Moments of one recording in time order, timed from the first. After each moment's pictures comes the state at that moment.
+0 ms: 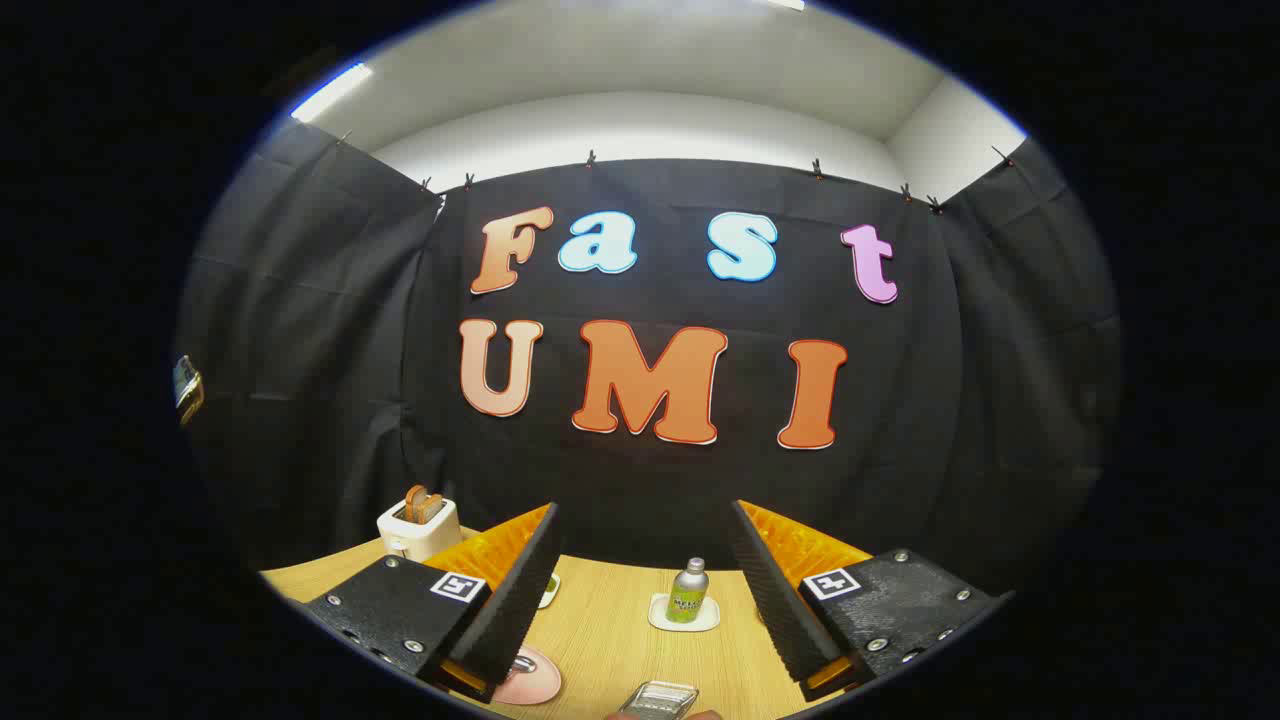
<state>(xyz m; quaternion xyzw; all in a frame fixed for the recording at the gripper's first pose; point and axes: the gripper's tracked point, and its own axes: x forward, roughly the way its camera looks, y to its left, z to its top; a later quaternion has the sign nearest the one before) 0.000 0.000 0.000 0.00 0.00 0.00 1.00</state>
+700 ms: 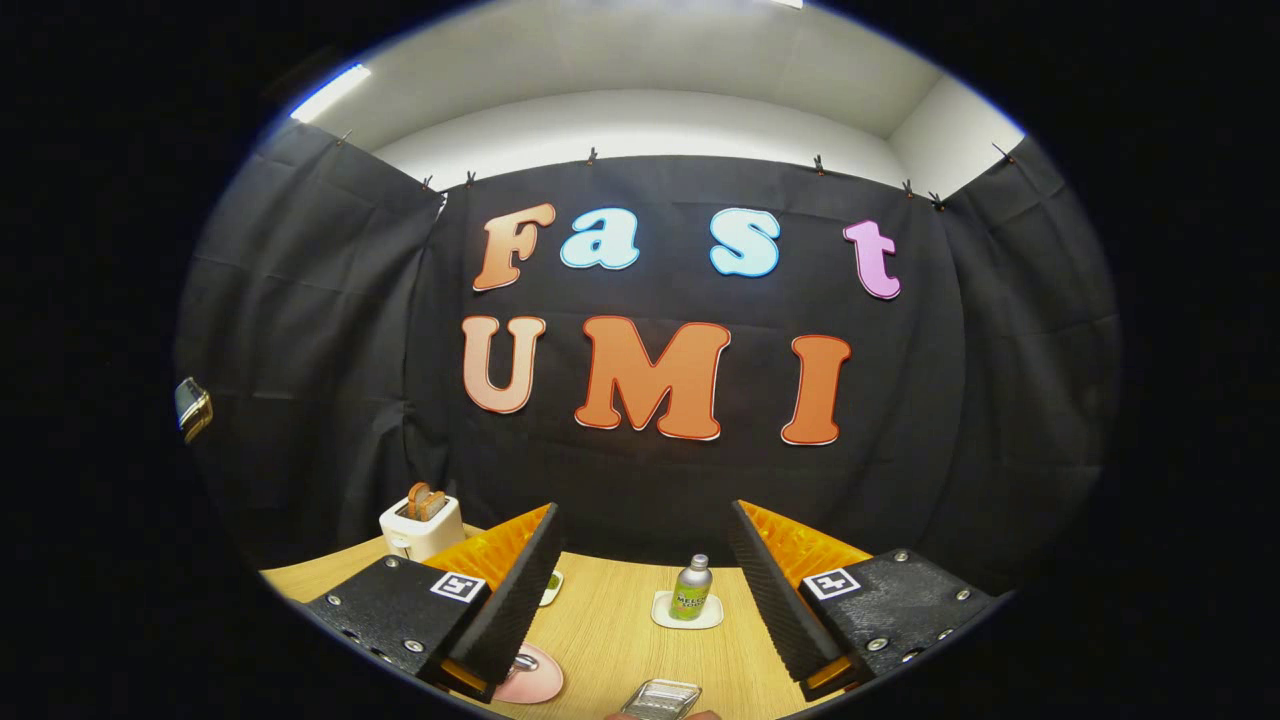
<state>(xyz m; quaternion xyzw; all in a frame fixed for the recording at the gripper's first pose) 0.001 0.003 -0.005 0.00 0.00 0.01 1.00</state>
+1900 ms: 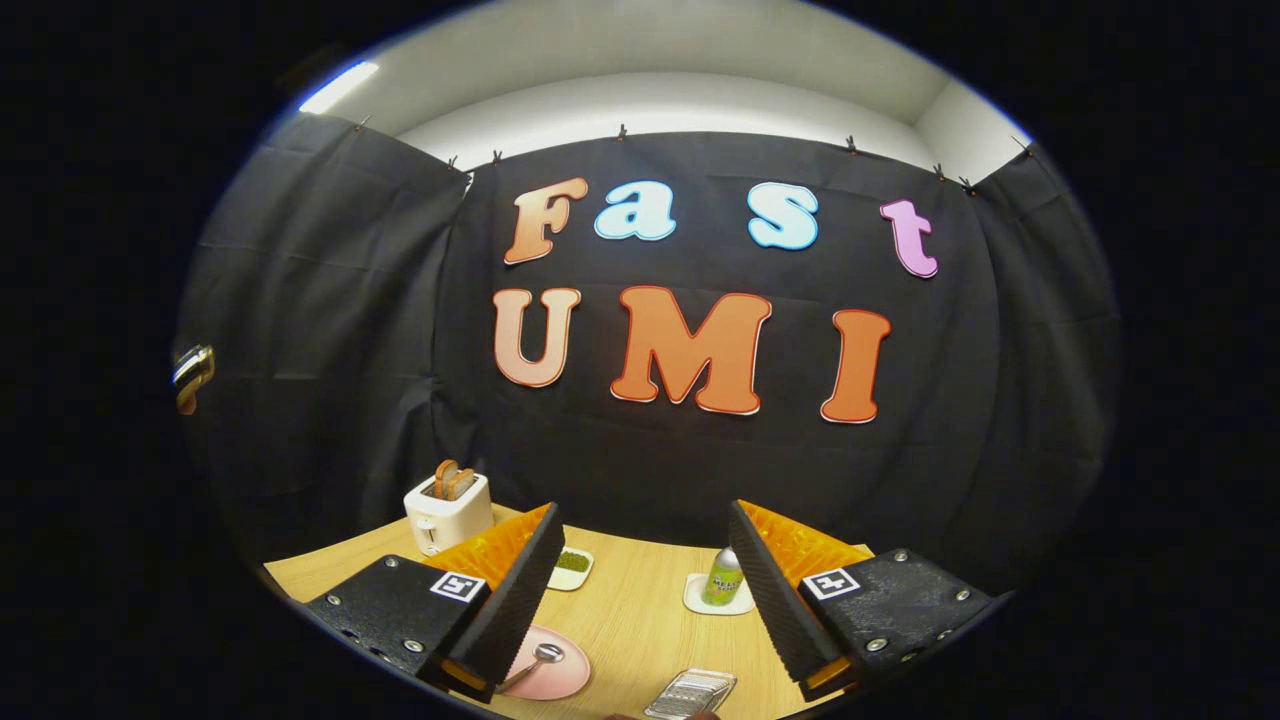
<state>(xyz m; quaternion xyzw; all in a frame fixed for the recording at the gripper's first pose) 0.010 0.050 -0.042 -0.01 0.04 0.05 1.00</state>
